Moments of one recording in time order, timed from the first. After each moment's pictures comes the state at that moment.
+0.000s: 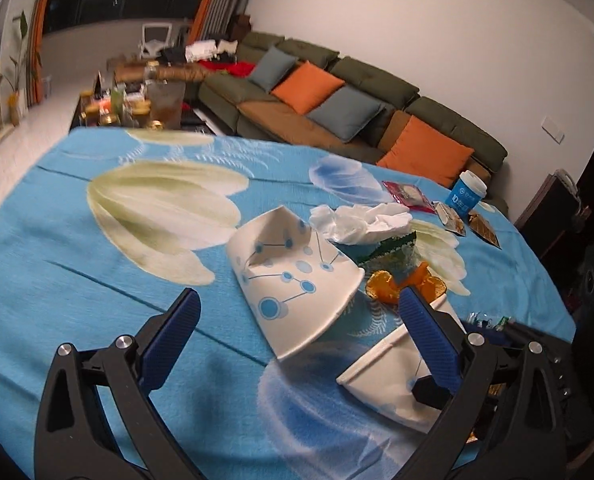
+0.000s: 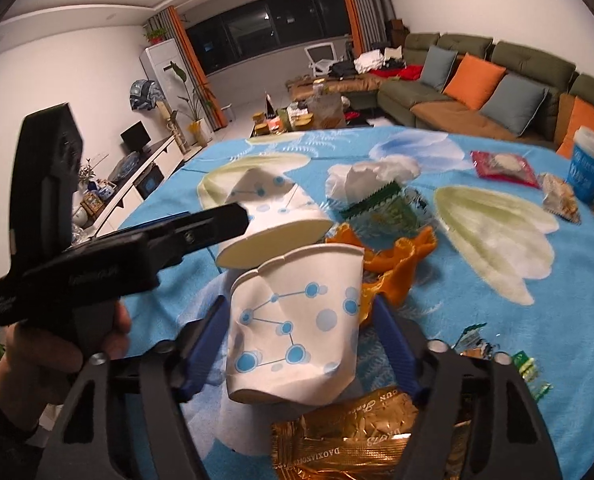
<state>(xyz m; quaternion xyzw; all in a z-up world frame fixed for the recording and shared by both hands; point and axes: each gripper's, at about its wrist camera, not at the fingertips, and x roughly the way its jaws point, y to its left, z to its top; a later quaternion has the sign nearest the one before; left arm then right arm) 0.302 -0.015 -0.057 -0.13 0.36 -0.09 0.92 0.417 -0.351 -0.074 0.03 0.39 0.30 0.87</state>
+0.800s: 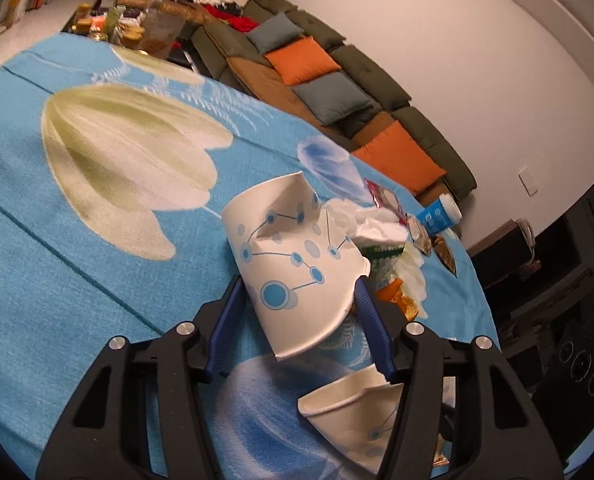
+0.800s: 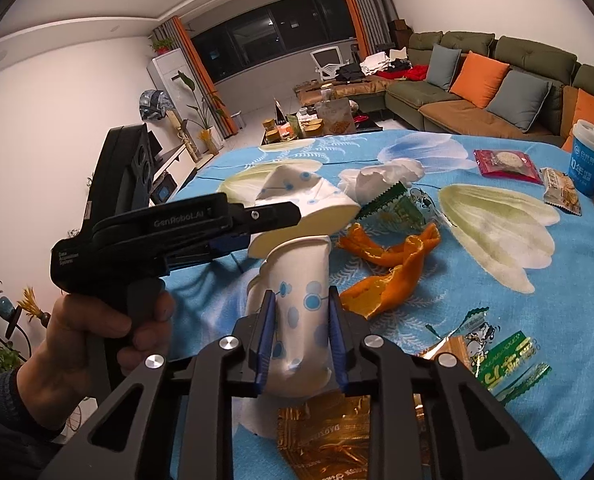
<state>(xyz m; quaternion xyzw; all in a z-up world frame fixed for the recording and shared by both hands) 0.339 -0.005 -0.094 -0.27 0.39 -0.14 0.87 0.394 -0.361 -0.058 0.05 0.38 0.32 0.87</state>
